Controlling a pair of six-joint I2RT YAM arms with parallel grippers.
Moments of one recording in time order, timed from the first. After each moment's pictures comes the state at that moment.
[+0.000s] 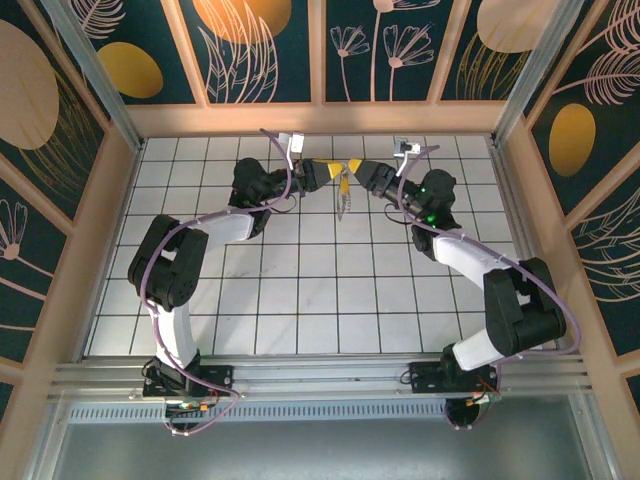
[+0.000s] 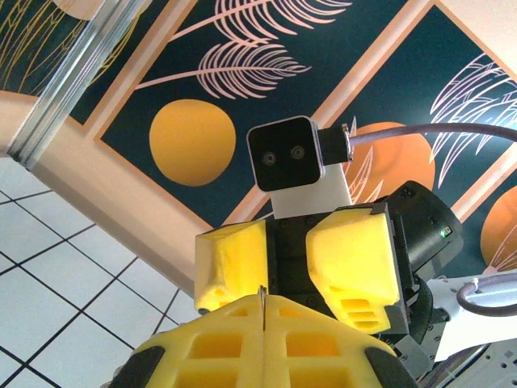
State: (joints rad) left arm -0.47 1.92 1.17 1.11 0.90 -0.99; right arm 0.34 1.50 0.83 0.86 -0.66 0.97
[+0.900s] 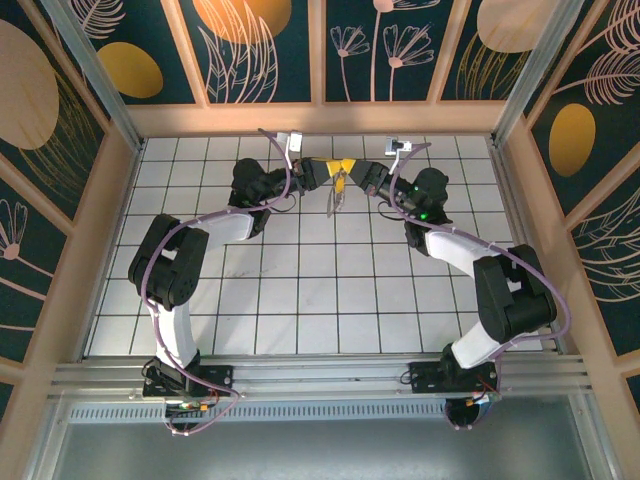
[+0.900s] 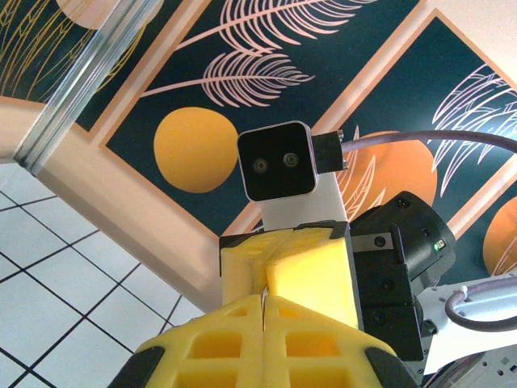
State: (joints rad) left arm -0.47 1.92 1.17 1.12 0.89 -1.00; right arm 0.36 1.58 0.86 0.96 -0.71 1.01
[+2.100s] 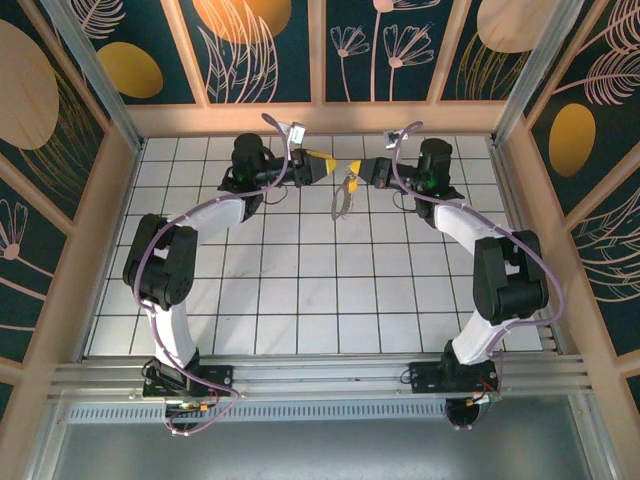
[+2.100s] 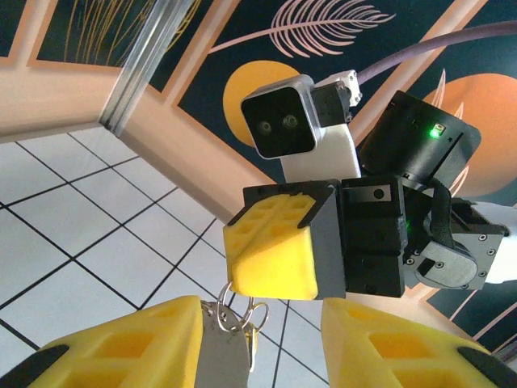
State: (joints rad) left arm -0.41 1.91 1.32 0.61 0.95 -0.65; right arm 0.23 1.69 1.09 0.42 -0.95 0.65
